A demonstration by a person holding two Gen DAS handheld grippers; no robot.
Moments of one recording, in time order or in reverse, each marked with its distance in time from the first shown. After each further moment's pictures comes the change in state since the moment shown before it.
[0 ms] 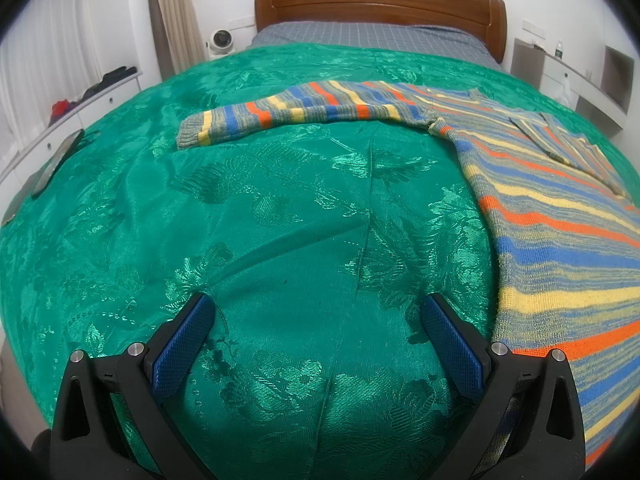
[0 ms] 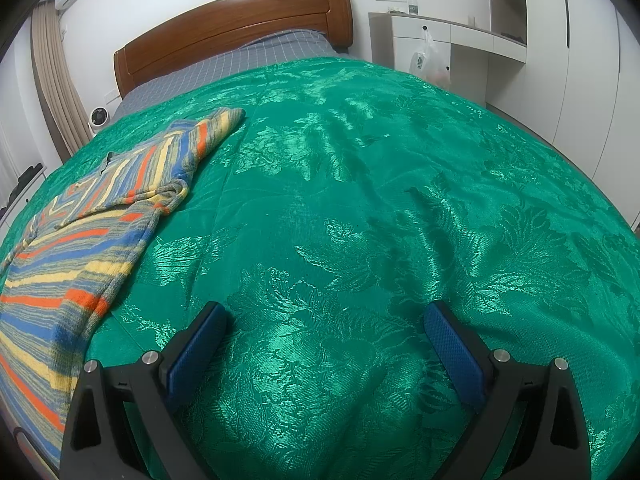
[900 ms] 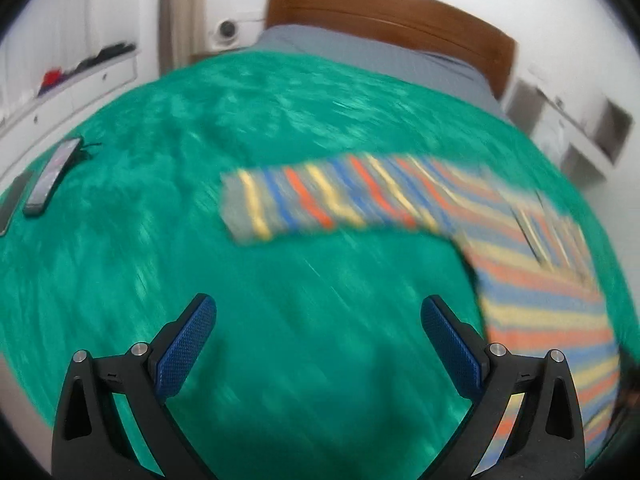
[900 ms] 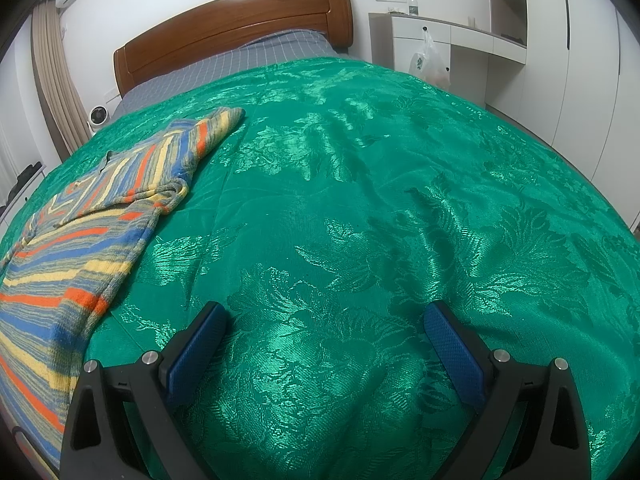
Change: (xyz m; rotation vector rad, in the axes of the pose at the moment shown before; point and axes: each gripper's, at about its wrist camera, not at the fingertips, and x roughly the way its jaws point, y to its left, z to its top) left arm -0.008 0.093 0.103 -0.148 0.035 -0.124; right arm 0.000 -0.001 0.000 -0.006 0.001 -0.005
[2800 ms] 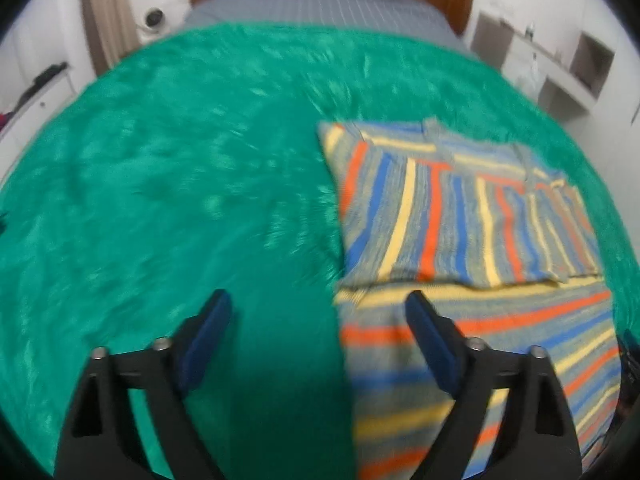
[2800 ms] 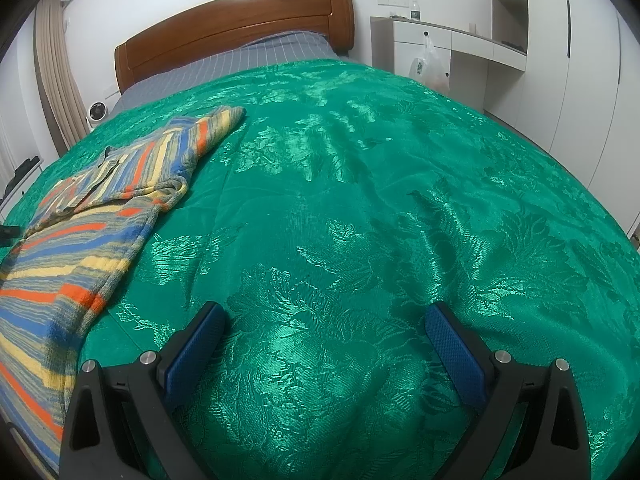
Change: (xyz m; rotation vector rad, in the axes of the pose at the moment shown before) left arm 0.068 -0.150 0.017 0.211 0.124 -0.043; right arm 0.002 0.002 0.000 -0.024 -0.008 -0.015
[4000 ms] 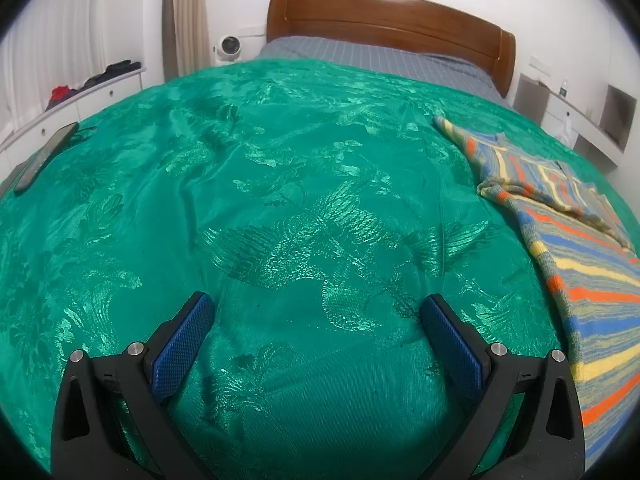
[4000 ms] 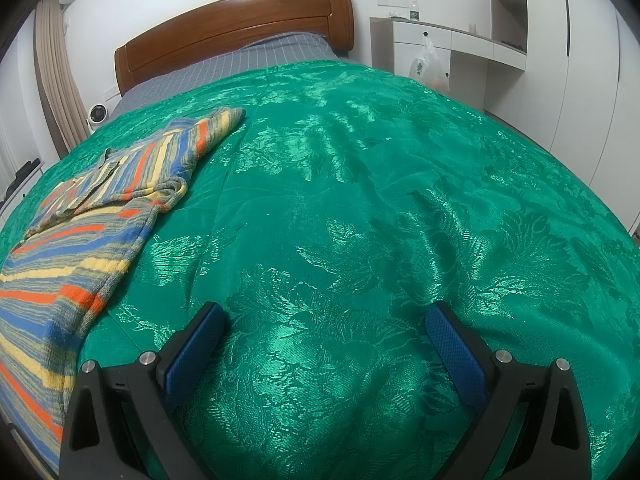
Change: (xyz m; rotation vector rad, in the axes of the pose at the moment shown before) left arm -0.010 0.094 -0.121 -0.139 -0.220 0.112; right arm 0.000 0.000 -0.003 0.003 -0.006 0.001
